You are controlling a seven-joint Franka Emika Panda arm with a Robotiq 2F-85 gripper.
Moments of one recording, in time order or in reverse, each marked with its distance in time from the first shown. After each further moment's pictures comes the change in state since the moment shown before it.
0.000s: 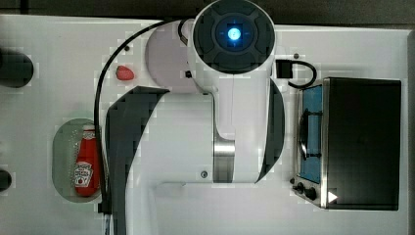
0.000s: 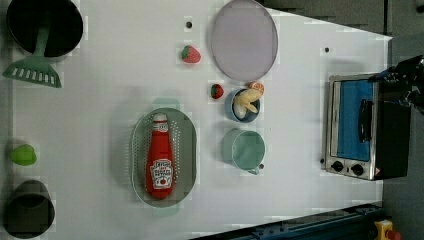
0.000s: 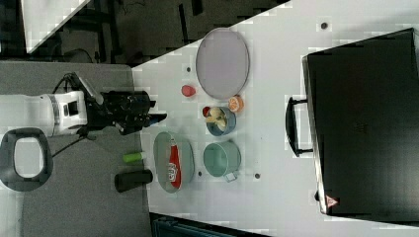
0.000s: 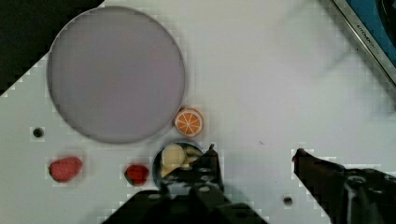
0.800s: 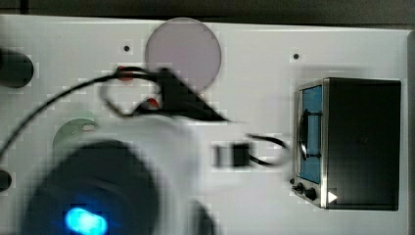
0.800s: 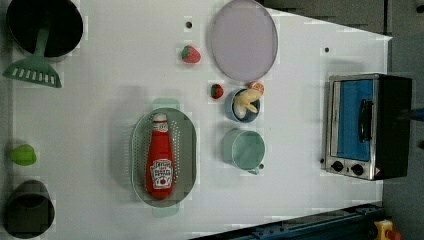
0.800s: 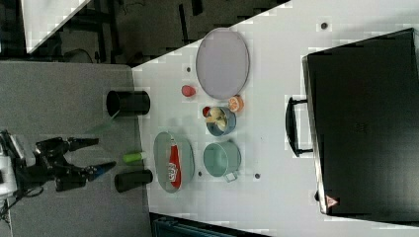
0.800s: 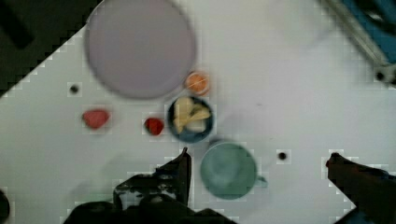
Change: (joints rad) arm -0.090 -0.295 0.228 -0.071 0.040 -0.097 0.052
